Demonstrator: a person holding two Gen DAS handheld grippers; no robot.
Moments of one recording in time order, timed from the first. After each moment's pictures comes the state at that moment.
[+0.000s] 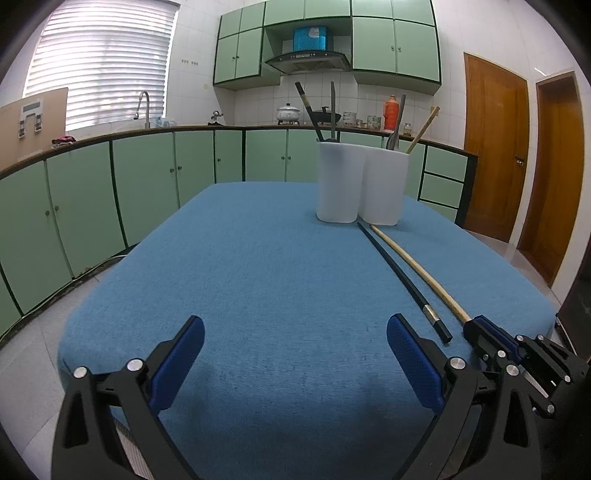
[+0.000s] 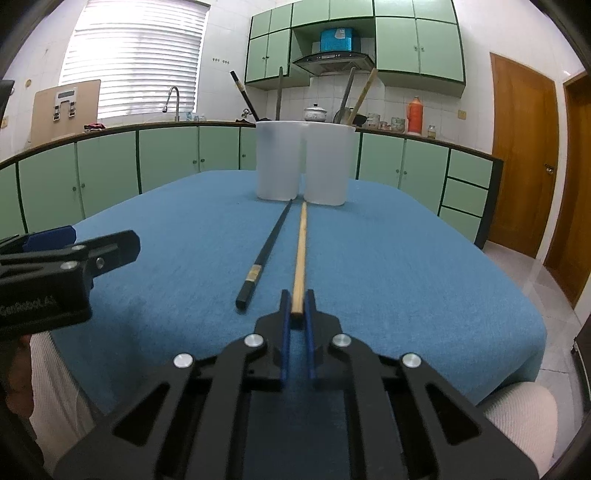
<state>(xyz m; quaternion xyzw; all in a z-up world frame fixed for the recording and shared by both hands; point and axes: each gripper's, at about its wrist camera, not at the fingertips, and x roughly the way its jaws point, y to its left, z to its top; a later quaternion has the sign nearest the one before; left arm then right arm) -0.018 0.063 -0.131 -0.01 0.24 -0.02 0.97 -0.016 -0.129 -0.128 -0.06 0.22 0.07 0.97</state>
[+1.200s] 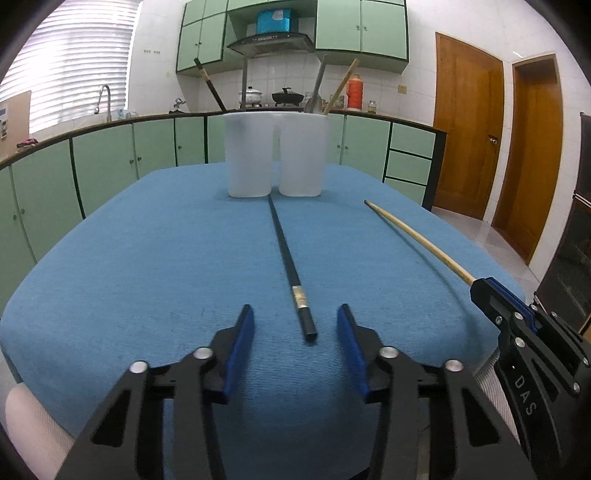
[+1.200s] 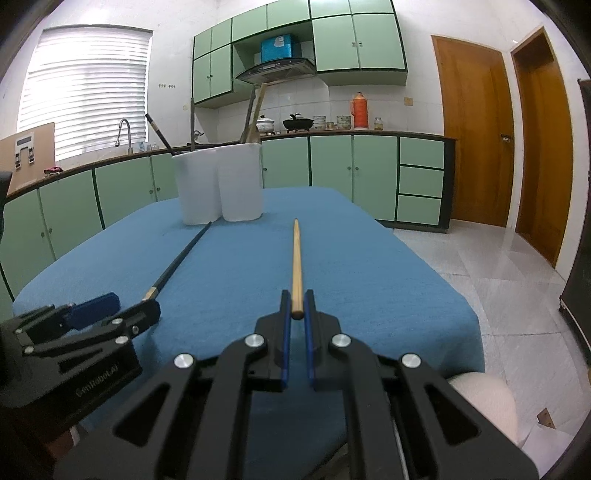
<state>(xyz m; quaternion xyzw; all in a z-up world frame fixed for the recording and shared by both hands) -0.006 -0.035 -0.147 0.00 0.28 -0.08 0.96 -0.022 -0.210 -0.124 0.02 0.20 0.00 0.98</state>
